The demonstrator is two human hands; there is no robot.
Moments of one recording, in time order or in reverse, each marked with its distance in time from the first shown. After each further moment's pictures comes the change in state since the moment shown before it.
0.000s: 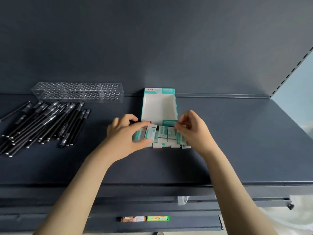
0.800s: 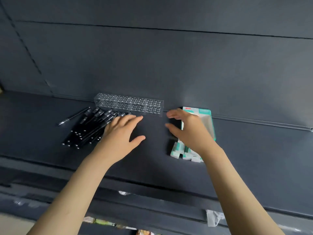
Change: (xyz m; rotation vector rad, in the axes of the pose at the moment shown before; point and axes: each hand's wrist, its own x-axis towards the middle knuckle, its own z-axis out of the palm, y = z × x) left_hand -0.064 -0.066 -0.091 0.147 0.204 -0.101; right_hand 0.005 -0.108 0.083 -0.318 -0.180 -0.444
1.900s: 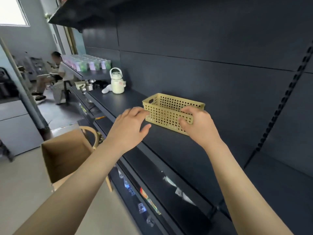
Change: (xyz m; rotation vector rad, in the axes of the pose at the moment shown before) left_hand -0.188 -0.613 -0.297 0.327 0.271 -0.565; right_hand 0.255 -0.514 0.512 0.138 -0.195 -0.444
